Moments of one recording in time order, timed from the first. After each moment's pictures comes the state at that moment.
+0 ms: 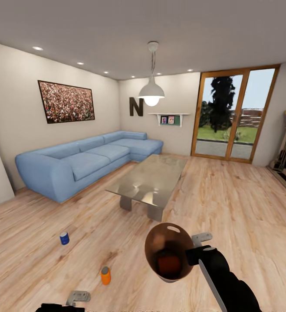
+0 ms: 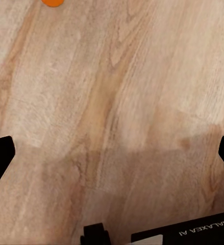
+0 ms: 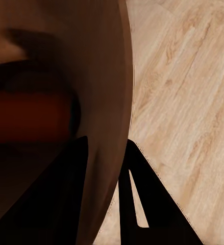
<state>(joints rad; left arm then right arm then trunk) -0.44 0.12 0.06 -0.23 -0.11 0.25 -0.35 -0.30 -0.05 0.19 -1.31 -0.01 0.90 -0.12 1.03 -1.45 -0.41</state>
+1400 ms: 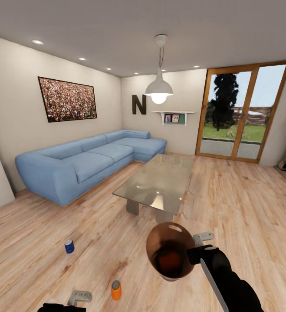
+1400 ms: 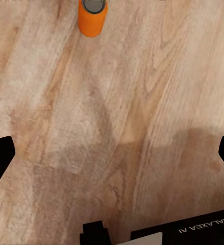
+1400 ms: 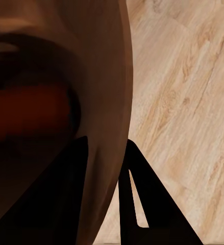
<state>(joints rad) -0.44 0.11 0.06 -0.24 -0.12 0.25 -0.34 -0.30 -0.05 0.18 -1.32 -0.01 0.91 -0.12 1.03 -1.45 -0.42</state>
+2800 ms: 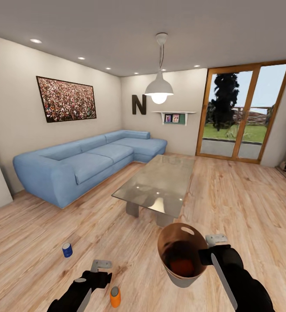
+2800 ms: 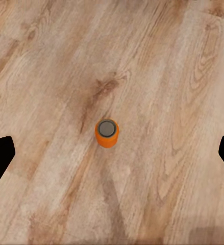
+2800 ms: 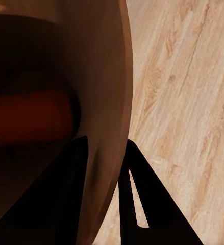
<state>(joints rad) -0.44 -0.06 0.06 -0.48 -0.13 0.18 -0.05 -0.30 -0.06 0.06 -1.36 -0.01 1.03 -0.12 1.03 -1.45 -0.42</state>
